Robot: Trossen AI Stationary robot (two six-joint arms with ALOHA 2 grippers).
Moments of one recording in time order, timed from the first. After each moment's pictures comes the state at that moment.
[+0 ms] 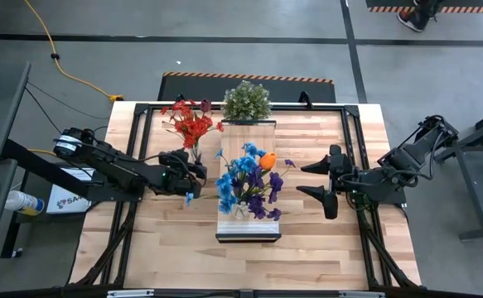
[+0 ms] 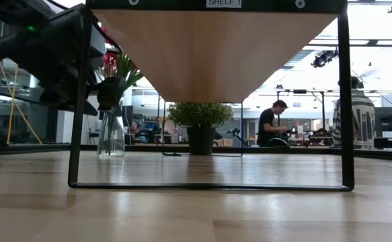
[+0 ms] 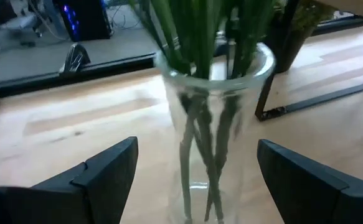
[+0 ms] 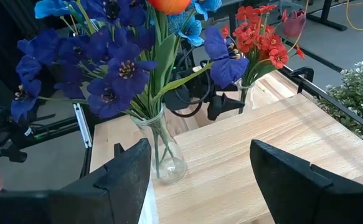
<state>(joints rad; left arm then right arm) -0.20 1.41 0.53 -0.34 -1.17 -1.21 0.61 1.08 1.26 -0.63 0.73 0.58</state>
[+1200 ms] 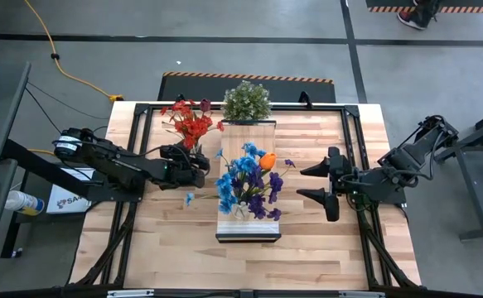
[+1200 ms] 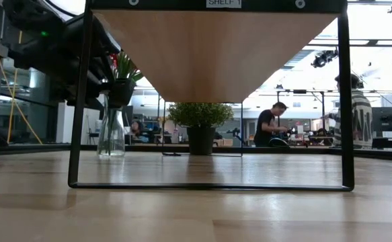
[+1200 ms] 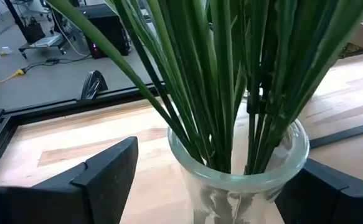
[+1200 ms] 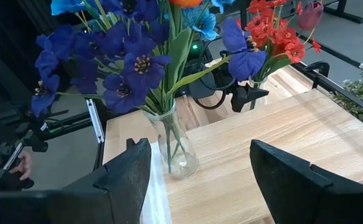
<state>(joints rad) -0.09 1.41 0.53 -0.19 -1.22 -1.01 0.62 1.08 1.26 -0.62 0.68 0.59</state>
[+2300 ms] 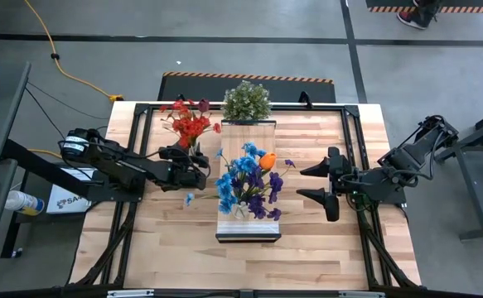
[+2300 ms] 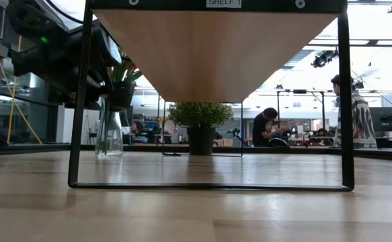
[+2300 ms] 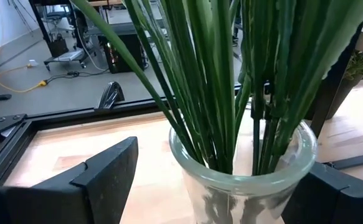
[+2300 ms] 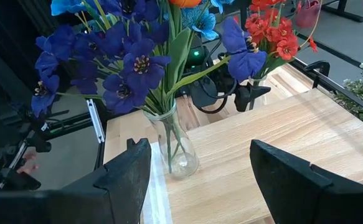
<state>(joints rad) -0.09 1.48 0.53 -0.21 -1.33 -1.12 0.61 1.08 1.26 -0.62 0.68 0.59</state>
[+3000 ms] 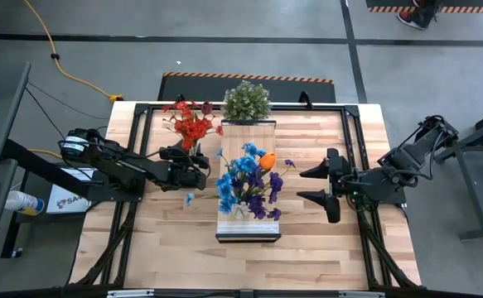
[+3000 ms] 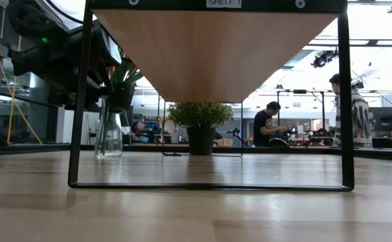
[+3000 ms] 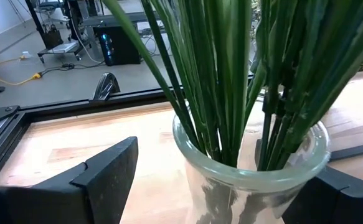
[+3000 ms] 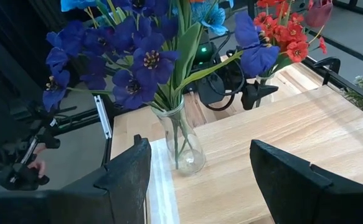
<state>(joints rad) -0.09 1.48 0.53 -0.21 -1.29 -1.13 0.61 1.08 1.26 -0.62 0.64 0.59</state>
